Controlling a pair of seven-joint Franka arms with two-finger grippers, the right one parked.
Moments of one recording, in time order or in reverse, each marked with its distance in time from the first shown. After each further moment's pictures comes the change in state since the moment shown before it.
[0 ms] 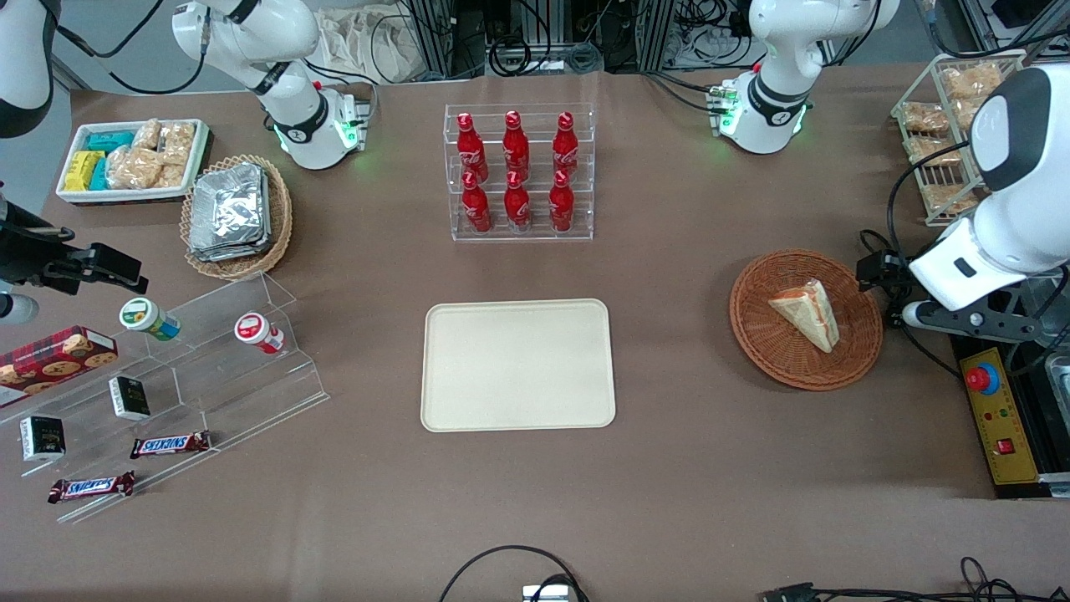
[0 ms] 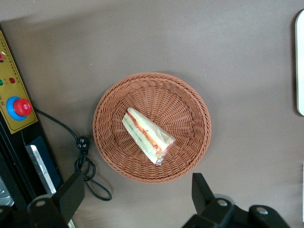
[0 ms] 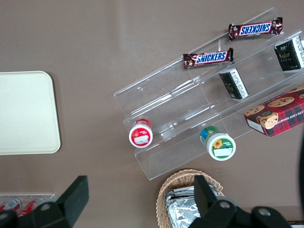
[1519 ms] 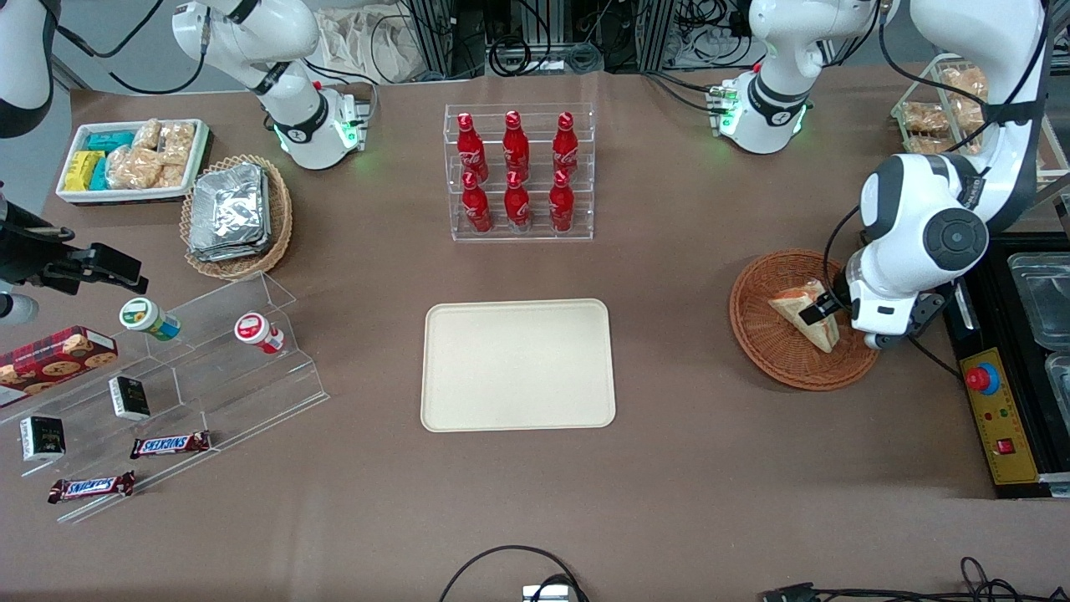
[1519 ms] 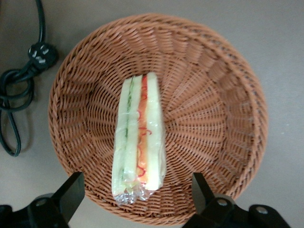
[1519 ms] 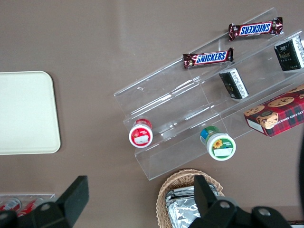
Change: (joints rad) arm 0.010 -0.007 0.022 -0.553 0.007 0.489 -0.853
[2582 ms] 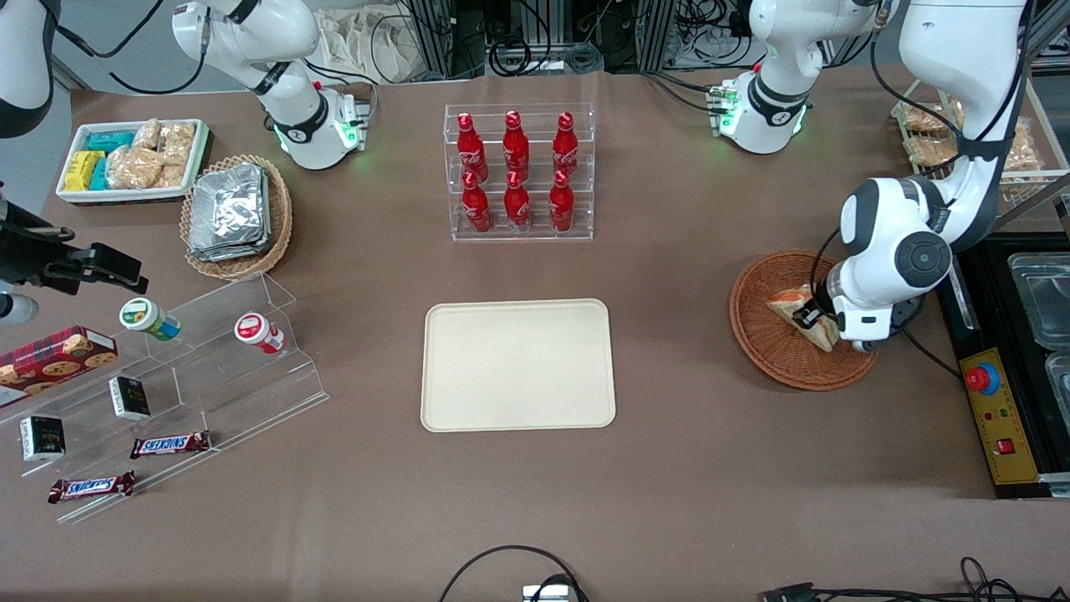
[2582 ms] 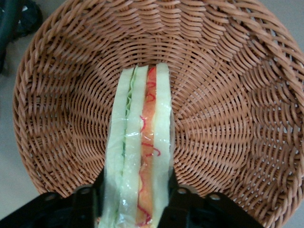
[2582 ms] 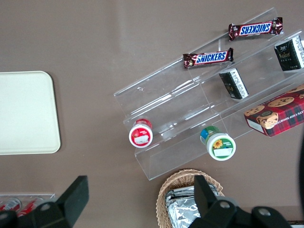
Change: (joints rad) arm 0.014 0.101 -0.010 -0.053 0.000 0.145 -0.150
